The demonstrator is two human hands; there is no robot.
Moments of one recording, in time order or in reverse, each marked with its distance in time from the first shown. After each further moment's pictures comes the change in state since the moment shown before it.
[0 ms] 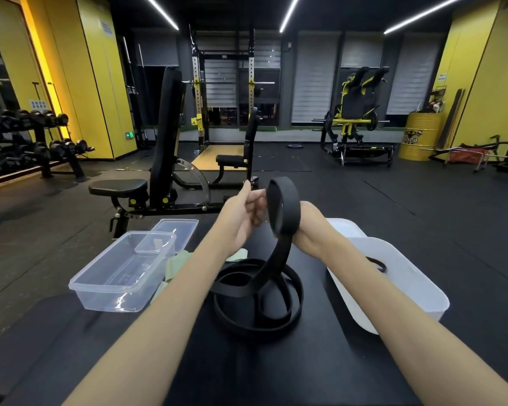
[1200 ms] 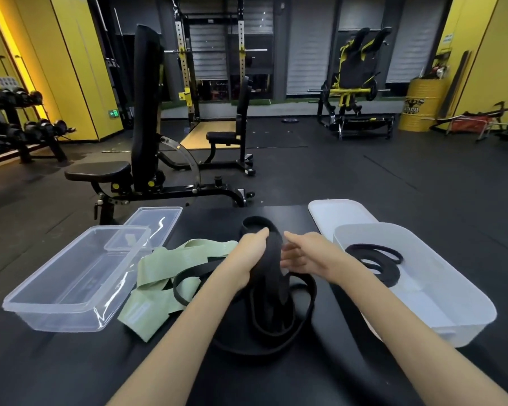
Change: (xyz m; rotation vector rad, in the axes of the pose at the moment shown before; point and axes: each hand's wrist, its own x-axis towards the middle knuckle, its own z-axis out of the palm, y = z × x) left_hand 0.063 -0.114 -0.015 0.395 0.151 -0.419; right_hand 0.046 0.104 -0.078 -0.226 0.179 0.483
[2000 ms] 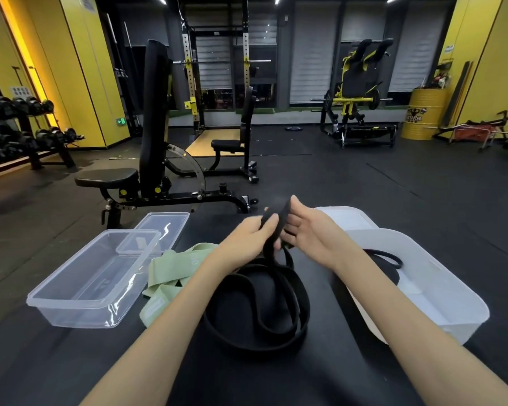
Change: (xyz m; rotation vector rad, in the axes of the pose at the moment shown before) left_hand -0.051 0.034 -0.024 0.380 -0.170 0.603; right_hand -0.036 -0.047 0.011 0.423 -0.248 -0.314
